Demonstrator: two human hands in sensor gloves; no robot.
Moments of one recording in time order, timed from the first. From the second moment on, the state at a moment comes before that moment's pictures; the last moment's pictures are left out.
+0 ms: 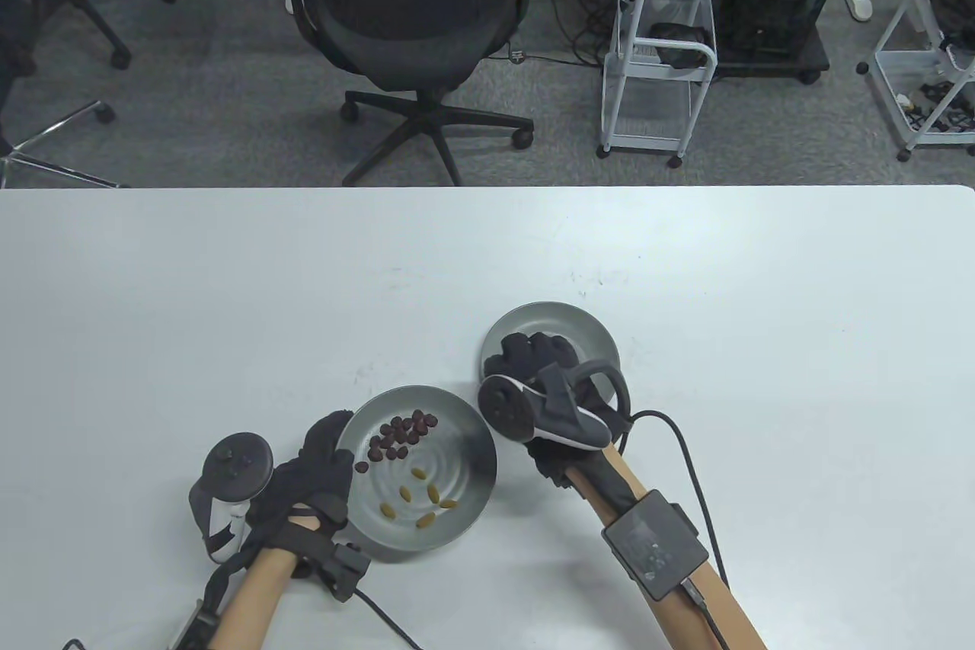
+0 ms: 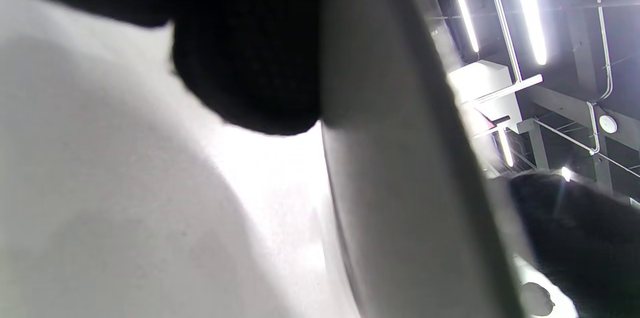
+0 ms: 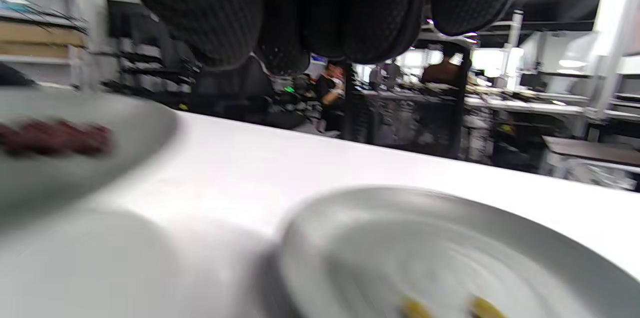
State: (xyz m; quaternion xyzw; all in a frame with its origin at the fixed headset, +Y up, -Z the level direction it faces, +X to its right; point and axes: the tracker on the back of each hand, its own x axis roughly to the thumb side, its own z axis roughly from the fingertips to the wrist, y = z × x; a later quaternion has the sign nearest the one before) left_hand -0.267 -0.757 -0.226 -0.09 0.02 0.52 0.85; right_hand 0.012 -0.658 -0.272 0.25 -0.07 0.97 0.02
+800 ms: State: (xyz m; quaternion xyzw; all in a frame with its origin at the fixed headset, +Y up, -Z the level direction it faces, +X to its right) left_hand -0.269 -0.757 -0.225 -0.09 0.03 0.53 0.84; right_hand -0.059 -0.685 -0.218 0.37 0.09 0.92 -0.11
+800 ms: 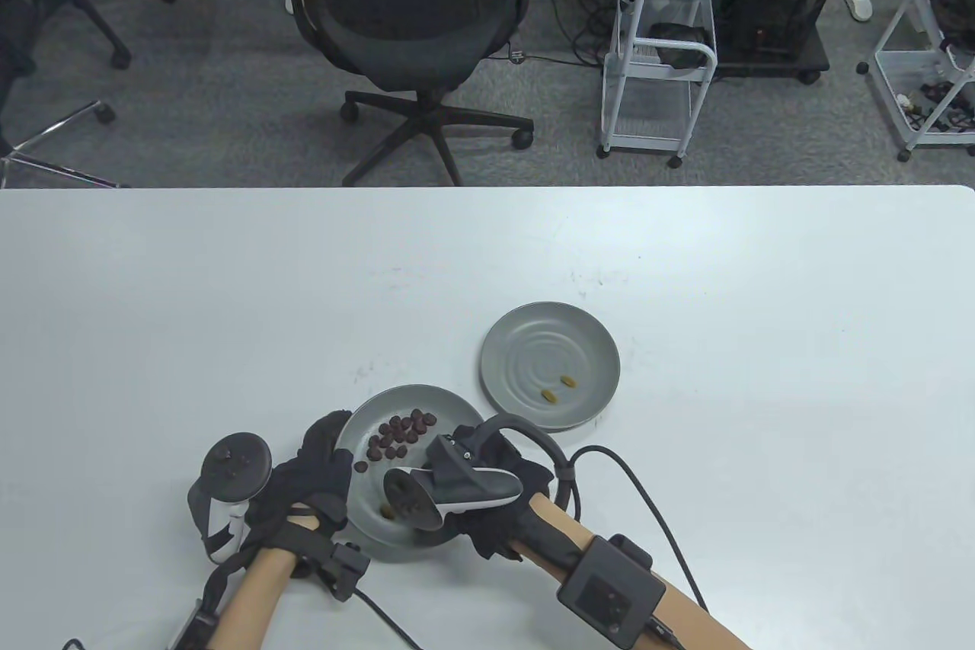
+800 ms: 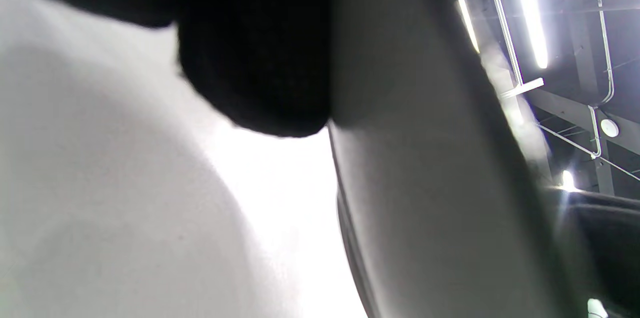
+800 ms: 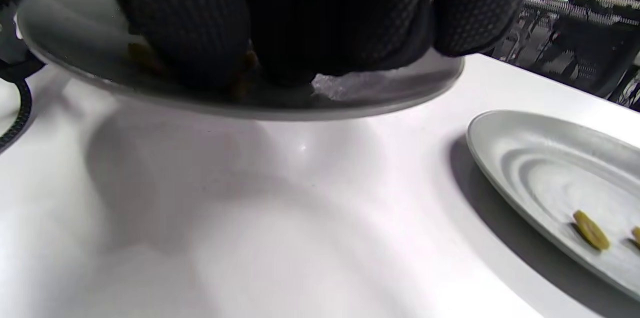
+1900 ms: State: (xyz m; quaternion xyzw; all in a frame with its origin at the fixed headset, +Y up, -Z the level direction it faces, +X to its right) left_hand -0.272 -0.759 -0.227 -0.08 0.03 0.53 0.84; right_hand 0.084 -0.672 -0.337 0.13 -0.06 0.99 0.03
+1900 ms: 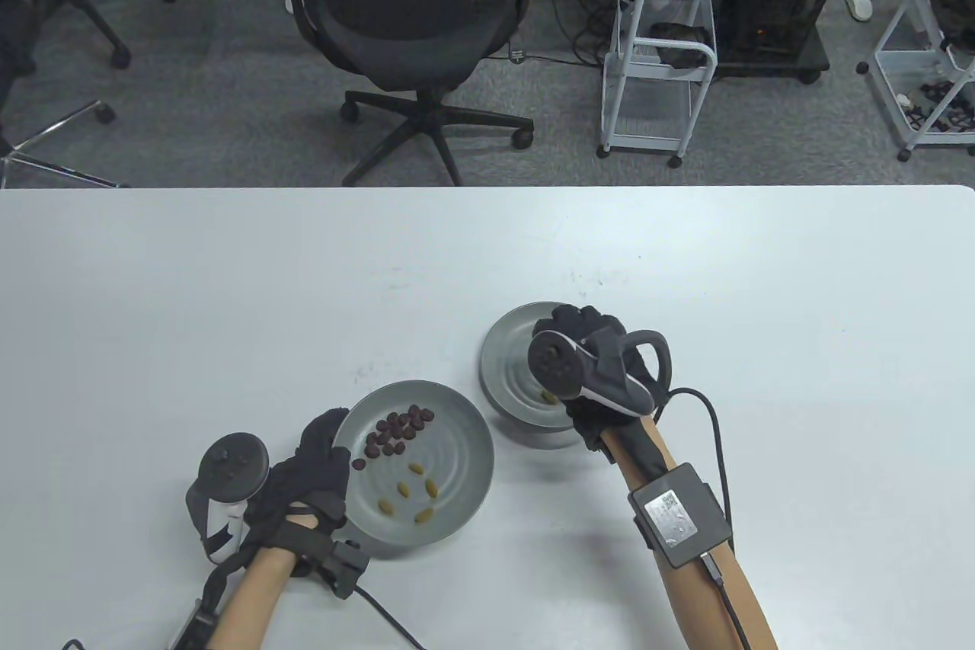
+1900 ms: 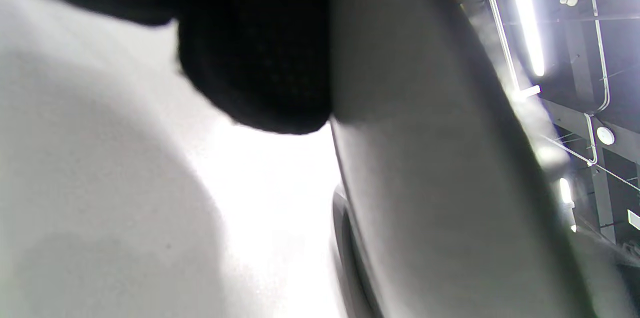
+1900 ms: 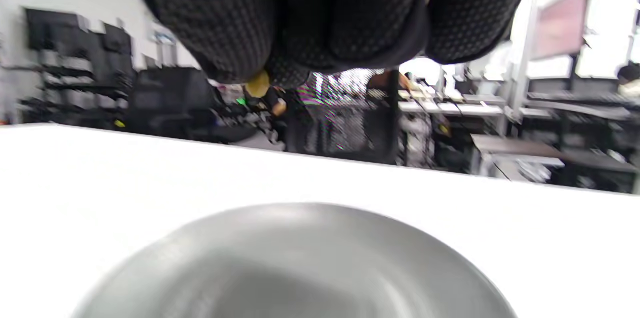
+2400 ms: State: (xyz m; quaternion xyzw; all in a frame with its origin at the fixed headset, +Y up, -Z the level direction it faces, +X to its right) left_hand -0.270 -0.760 -0.227 -0.08 0.03 0.53 0.85; right_hand 0.114 -0.749 -0.373 0.06 0.03 1.00 -0.03
